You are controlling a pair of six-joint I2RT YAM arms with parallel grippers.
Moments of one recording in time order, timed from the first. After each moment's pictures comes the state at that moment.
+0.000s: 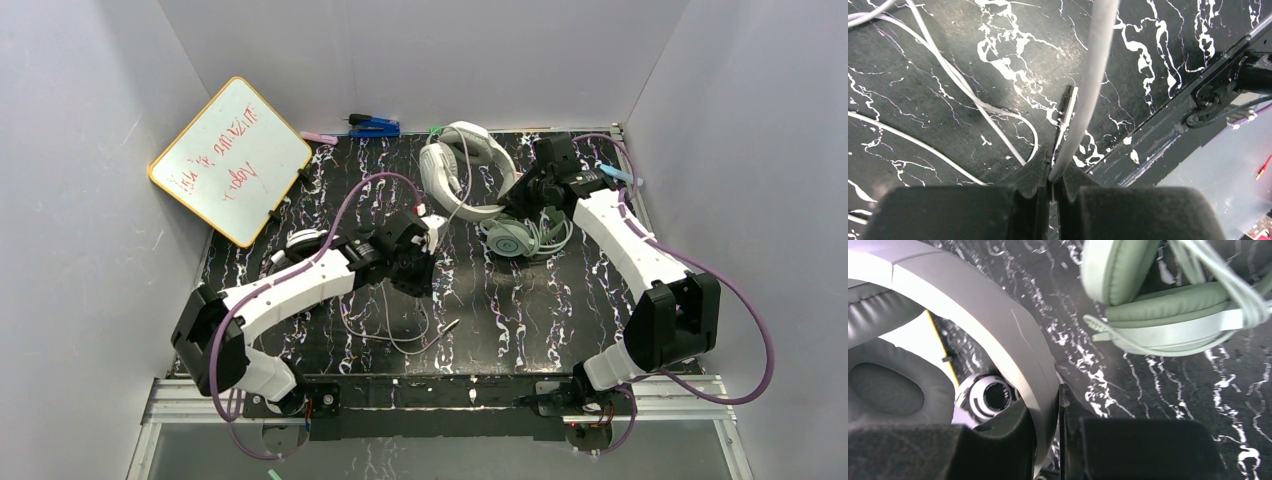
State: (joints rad) left arm -0.87 1.44 1.12 -0.64 0.16 -0.38; right arm 0.35 1.50 1.33 -0.70 -0.09 1.05
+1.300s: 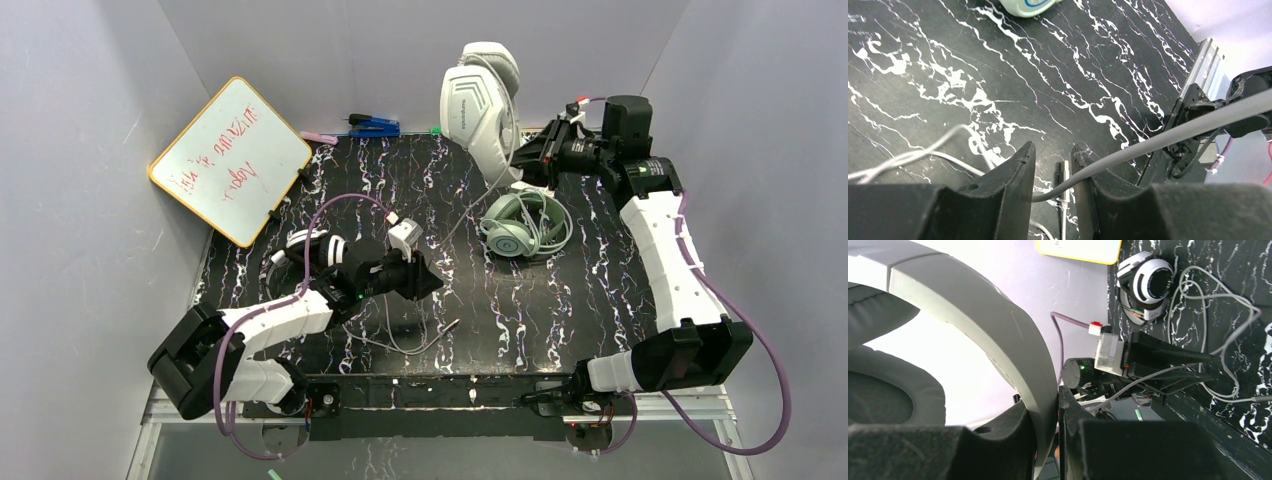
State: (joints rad) left arm -0.77 1.27 0.55 0.34 0.28 -0.41; right arm 0.15 1.37 1.50 -0.61 -0.97 1.14
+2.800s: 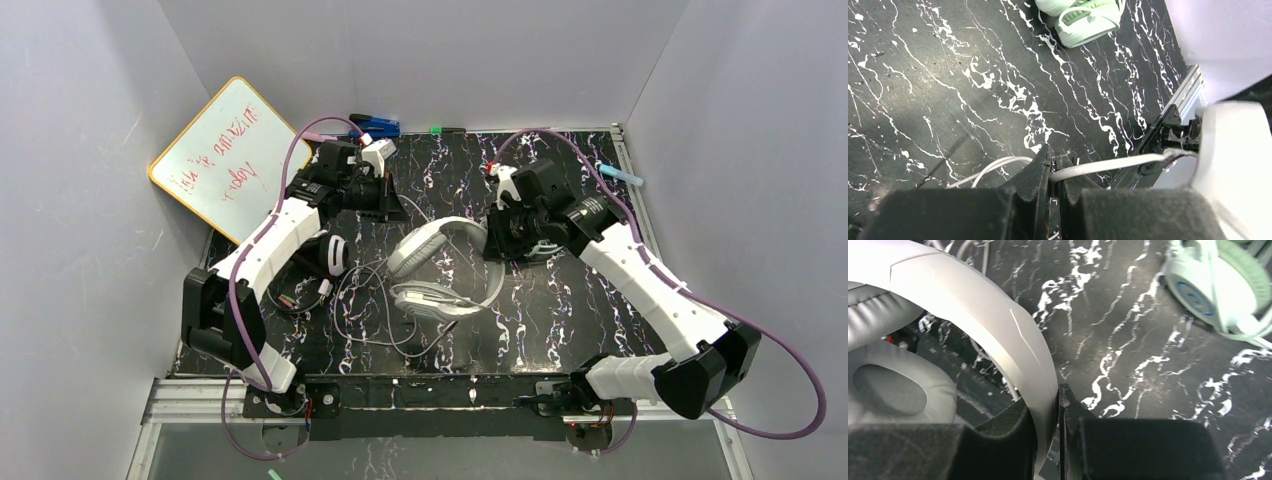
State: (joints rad) left arm -0.37 1.54 1.28 -0.47 0.63 -0.27; right arm 0.63 1.28 1.35 -0.98 -0.27 0.23
